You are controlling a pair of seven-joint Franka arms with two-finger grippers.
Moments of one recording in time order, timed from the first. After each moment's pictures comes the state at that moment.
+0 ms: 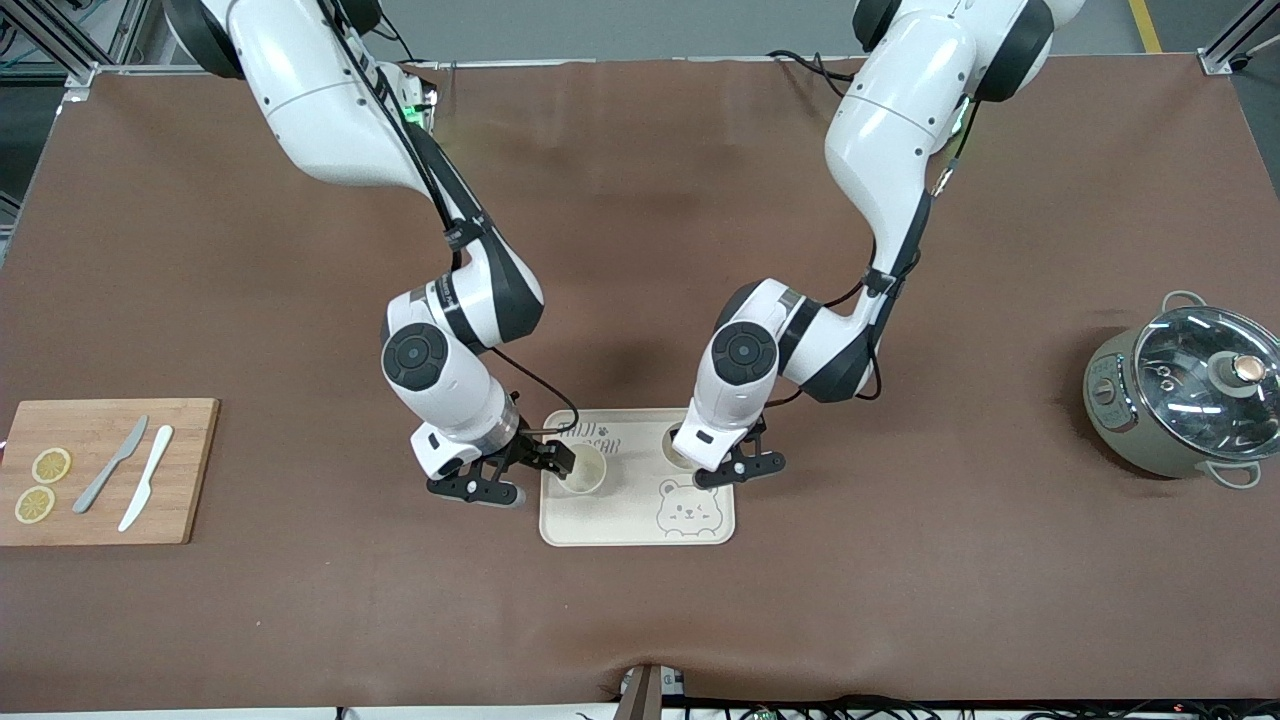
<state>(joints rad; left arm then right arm) -0.60 0.89 0.01 -1.29 0.02 2.28 -0.82 0.50 0.77 -0.04 -1.42 0.17 2.42 0.54</state>
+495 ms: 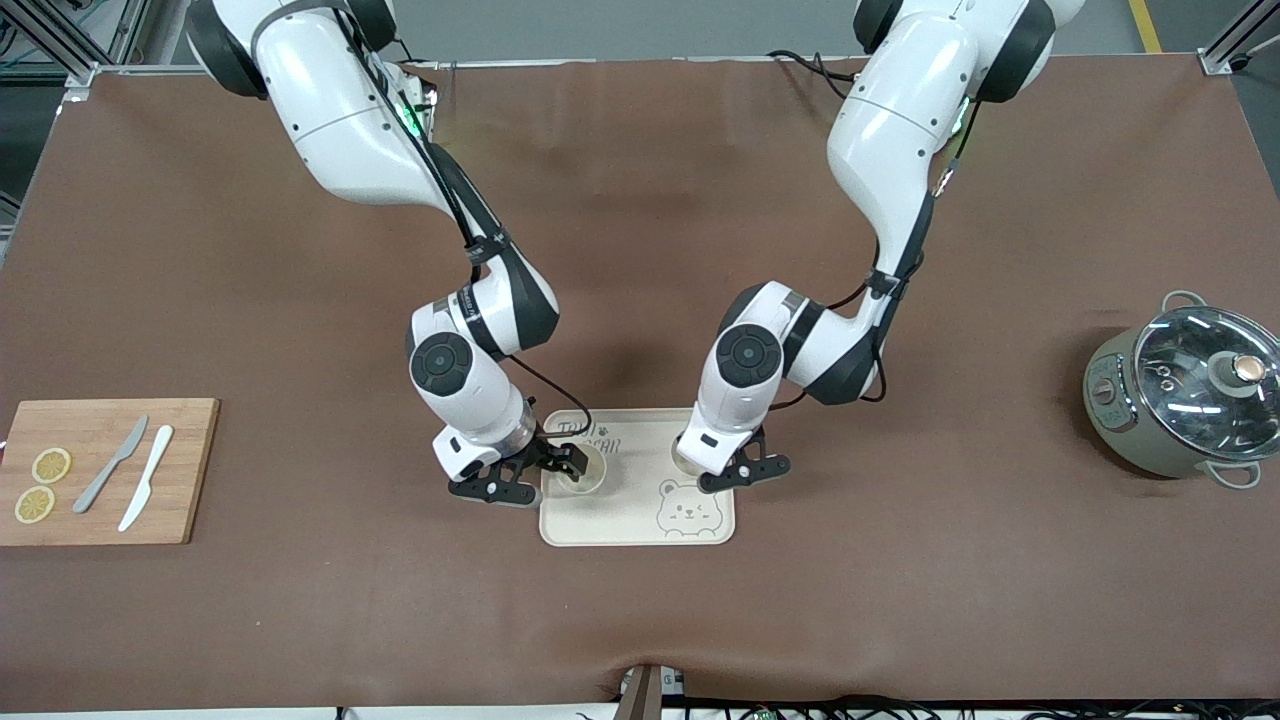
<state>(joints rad) -0.59 0.89 0.02 -1.28 0.02 2.28 -0.83 0.52 0.83 -0.04 -1.42 0.17 2.48 0.54</state>
